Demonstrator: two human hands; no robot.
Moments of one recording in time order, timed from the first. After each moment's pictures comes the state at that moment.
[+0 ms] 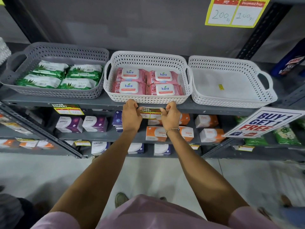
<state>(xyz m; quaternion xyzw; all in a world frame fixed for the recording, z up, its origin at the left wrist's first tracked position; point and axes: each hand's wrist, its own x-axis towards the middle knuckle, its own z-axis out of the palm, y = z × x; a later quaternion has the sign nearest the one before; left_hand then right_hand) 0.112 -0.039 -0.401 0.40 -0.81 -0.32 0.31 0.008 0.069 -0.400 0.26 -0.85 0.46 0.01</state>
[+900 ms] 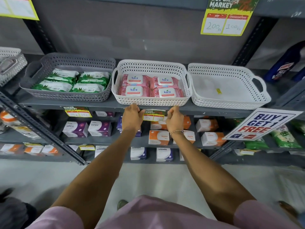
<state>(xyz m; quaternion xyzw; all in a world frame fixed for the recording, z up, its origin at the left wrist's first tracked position) 0.139 -0.037 -0.375 0.39 -0.84 -0.27 0.24 0.023 0.084 -0.387 0.25 -0.88 0.41 0.00</state>
